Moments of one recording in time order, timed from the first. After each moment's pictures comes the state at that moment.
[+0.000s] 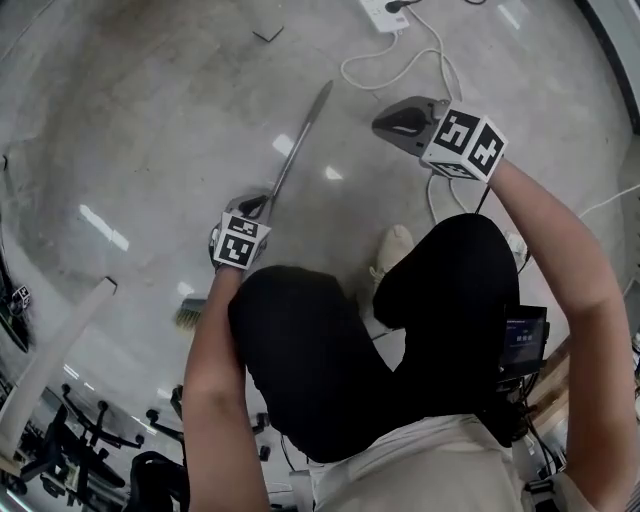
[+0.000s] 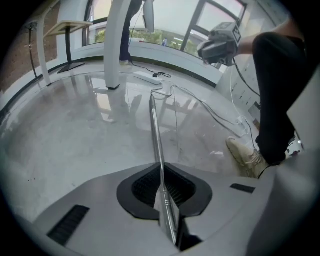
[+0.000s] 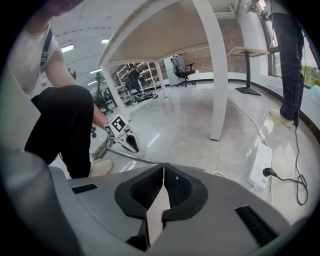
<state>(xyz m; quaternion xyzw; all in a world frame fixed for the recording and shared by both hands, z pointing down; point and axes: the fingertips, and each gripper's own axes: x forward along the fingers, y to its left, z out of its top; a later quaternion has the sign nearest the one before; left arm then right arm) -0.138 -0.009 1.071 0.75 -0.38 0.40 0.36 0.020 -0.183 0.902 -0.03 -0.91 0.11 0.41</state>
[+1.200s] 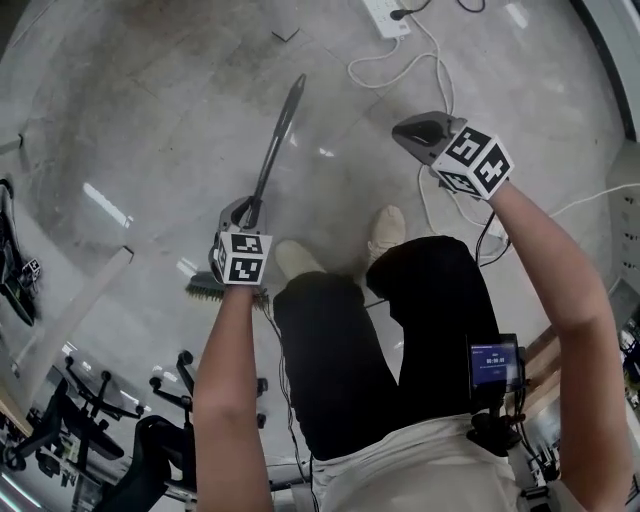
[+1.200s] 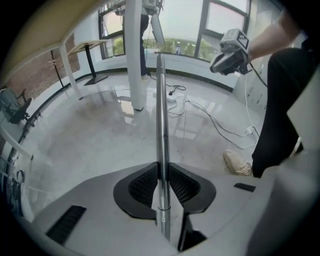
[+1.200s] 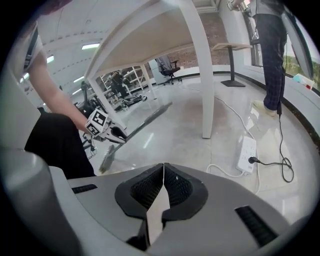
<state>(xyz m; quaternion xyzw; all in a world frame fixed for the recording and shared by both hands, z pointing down) -0.174 0.012 0.944 0.69 -0.49 0.41 0.34 0.042 -0.175 0.835 0.03 -0.89 0.17 0.43</state>
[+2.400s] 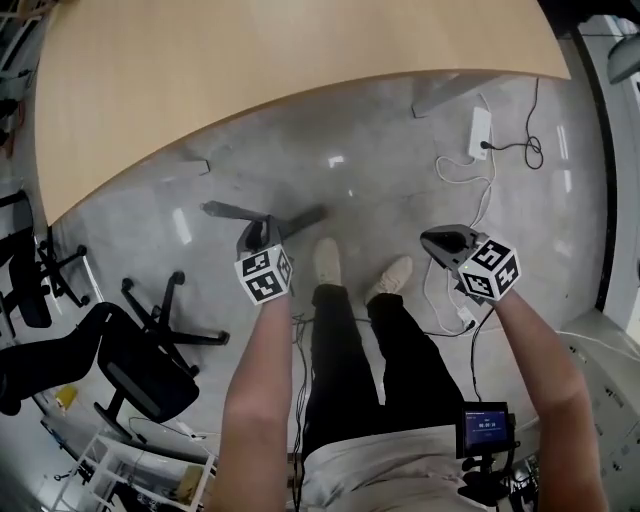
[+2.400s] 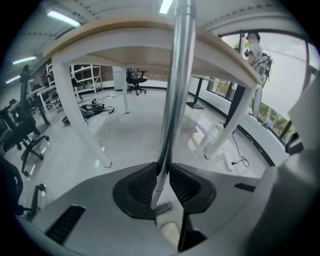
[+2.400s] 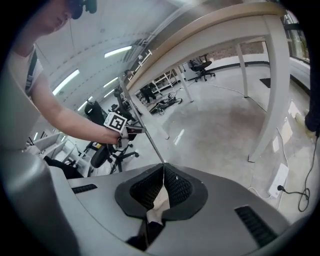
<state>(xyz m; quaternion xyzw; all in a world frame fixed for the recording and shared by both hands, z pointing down) -0.312 0.154 0.705 0.34 -0.82 0.11 0.44 -0.061 -0.051 0.621 -0.15 -0.86 0.21 0.44</state>
